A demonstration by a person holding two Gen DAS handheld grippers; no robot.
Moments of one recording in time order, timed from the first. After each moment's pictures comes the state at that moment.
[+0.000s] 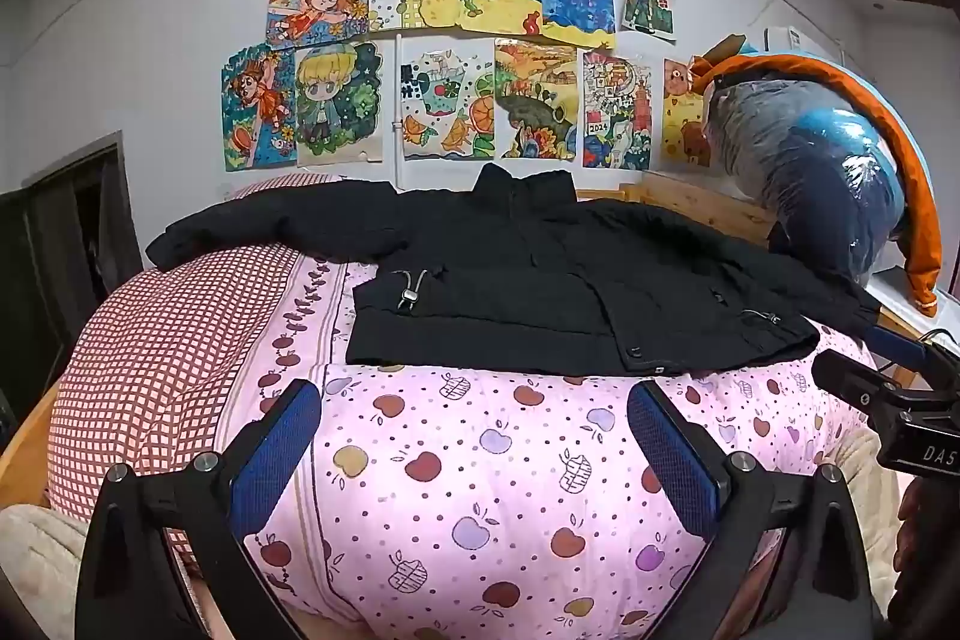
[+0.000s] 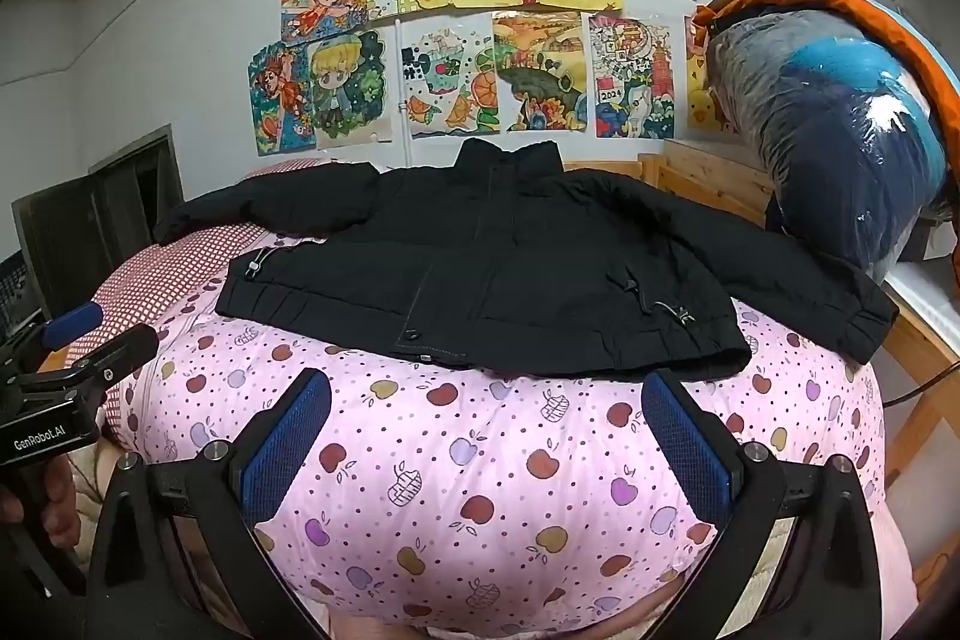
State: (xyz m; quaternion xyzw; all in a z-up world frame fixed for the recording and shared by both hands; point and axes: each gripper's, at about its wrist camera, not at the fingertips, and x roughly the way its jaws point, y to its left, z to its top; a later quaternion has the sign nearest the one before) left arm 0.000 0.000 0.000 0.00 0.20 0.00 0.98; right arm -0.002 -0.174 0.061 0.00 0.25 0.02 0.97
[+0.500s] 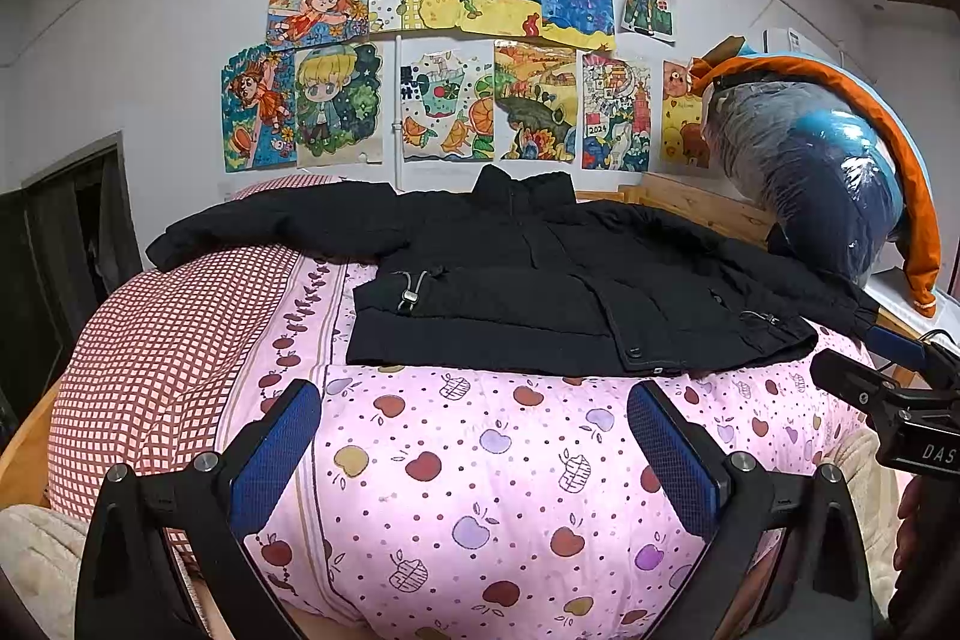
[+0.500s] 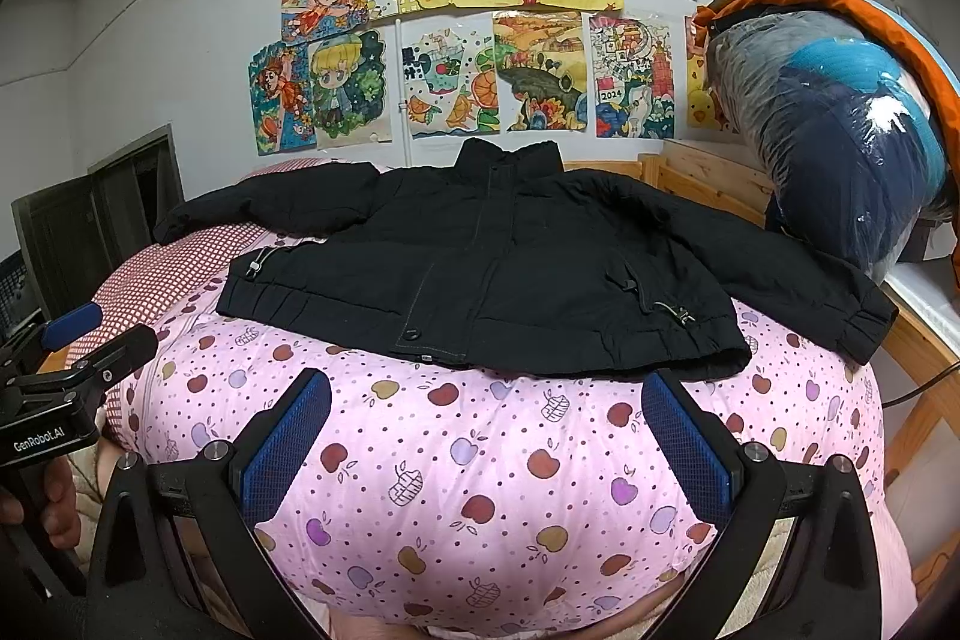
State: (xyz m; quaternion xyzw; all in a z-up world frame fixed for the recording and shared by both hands) left arm -0.001 0.000 0.000 0.00 0.20 0.00 0.98; right arm -0.004 -0.173 0.060 0.00 0.25 0.02 0.97
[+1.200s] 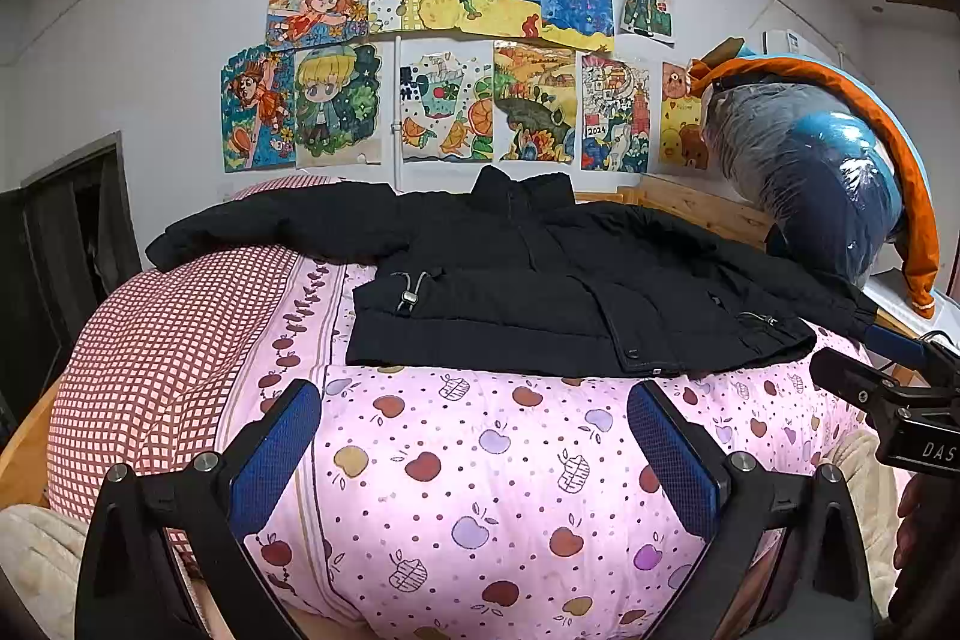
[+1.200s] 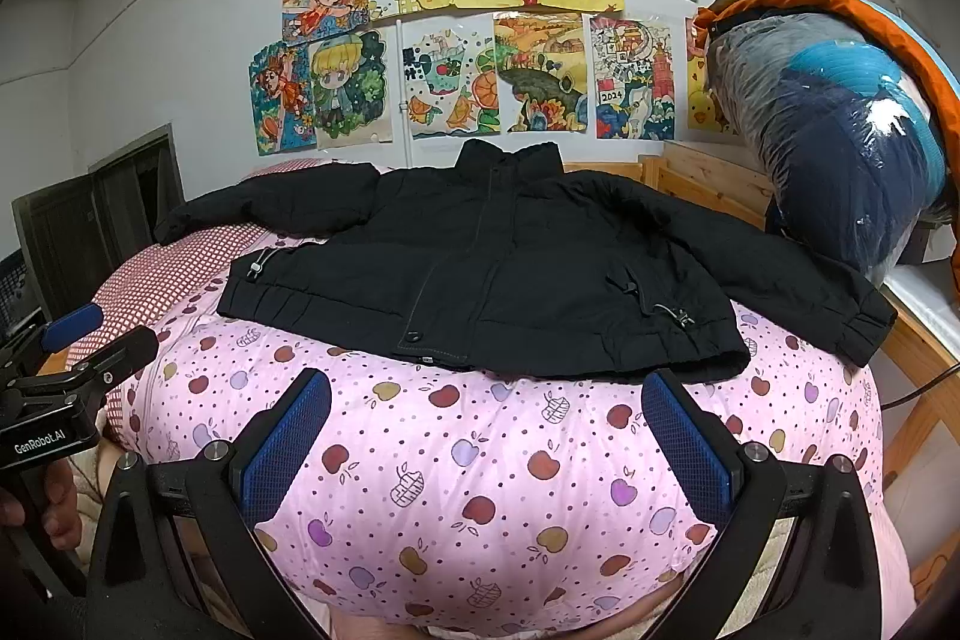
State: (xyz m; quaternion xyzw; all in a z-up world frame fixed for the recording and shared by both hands) left arm -0.002 0.007 0.002 0.00 0.20 0.00 0.98; right arm -0.002 -0.171 0.065 0.00 0.26 0.02 0.97
